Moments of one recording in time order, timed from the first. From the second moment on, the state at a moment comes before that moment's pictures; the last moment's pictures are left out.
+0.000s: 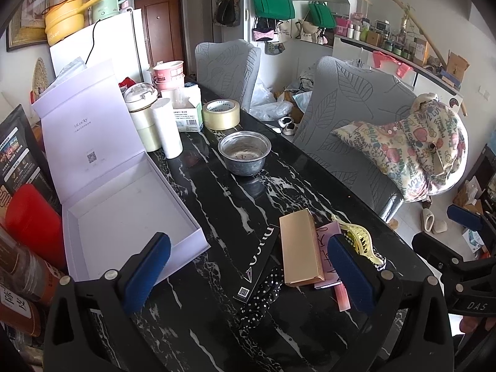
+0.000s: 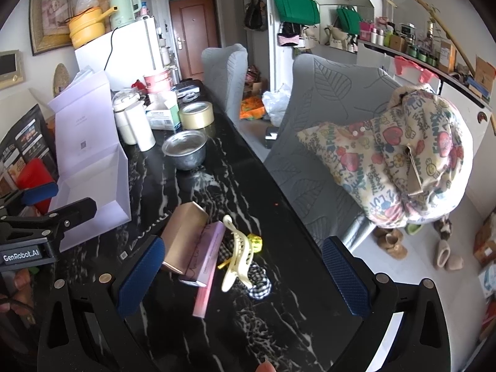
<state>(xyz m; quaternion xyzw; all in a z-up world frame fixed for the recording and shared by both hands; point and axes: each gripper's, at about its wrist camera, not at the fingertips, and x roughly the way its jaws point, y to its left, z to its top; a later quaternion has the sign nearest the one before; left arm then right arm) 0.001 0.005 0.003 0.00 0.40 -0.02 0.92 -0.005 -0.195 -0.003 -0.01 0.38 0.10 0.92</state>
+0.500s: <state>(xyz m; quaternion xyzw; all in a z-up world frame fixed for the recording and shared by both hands) 0.000 0.006 0.003 0.00 0.39 -0.02 0.92 -0.004 -0.194 -0.004 0.00 0.39 0.11 0.91</state>
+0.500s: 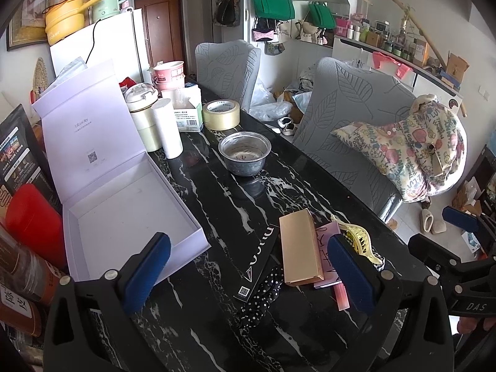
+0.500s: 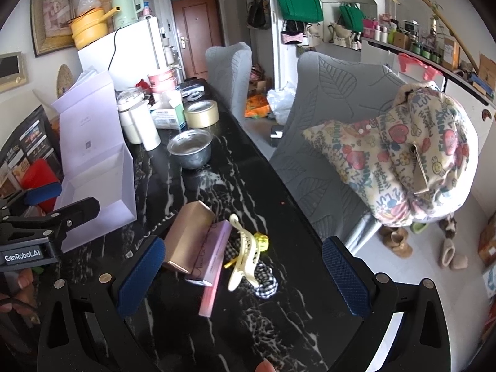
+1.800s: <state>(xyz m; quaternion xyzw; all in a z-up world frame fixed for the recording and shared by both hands) 0.002 0.013 0.004 -0.01 0.40 -0.02 0.92 -0.007 -0.187 -0.005 0.00 0.38 0.11 0.92</state>
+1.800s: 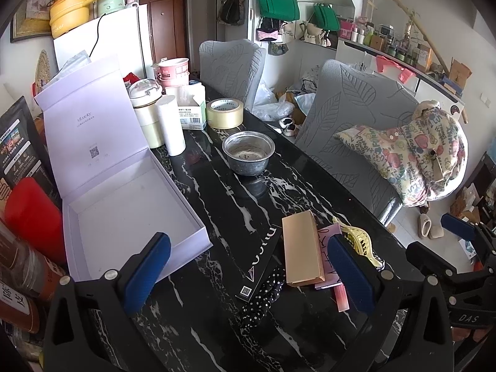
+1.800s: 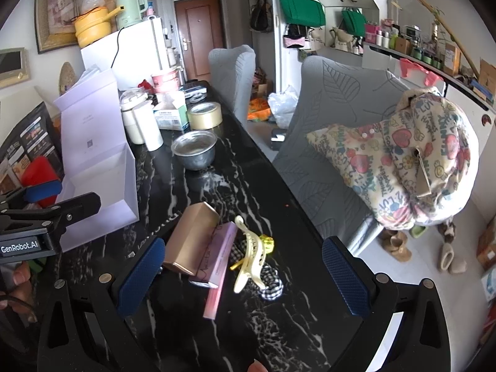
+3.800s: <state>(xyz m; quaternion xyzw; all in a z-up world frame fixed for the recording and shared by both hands) 0.078 -0.043 -0.120 -0.06 0.53 -0.11 0.84 0.061 -0.210 -0.113 0.04 0.44 0.23 0.87</state>
